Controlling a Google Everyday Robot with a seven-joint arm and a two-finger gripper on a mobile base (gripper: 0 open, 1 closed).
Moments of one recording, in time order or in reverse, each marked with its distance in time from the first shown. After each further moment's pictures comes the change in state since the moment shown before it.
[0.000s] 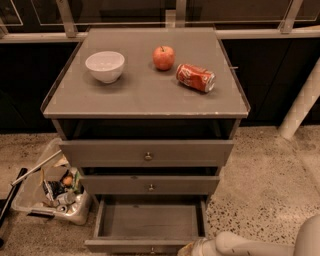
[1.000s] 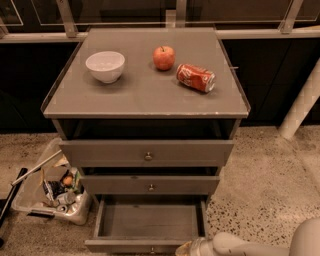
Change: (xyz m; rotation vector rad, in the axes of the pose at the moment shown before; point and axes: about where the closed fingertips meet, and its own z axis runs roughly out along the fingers) arm 0.002 -0.012 0.021 0.019 -0.030 0.005
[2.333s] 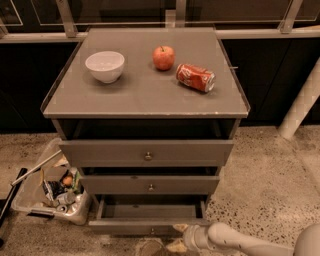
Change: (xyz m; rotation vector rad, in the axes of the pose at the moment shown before) arm -0.057 -0.027 0.006 0.048 -0.102 -0.163
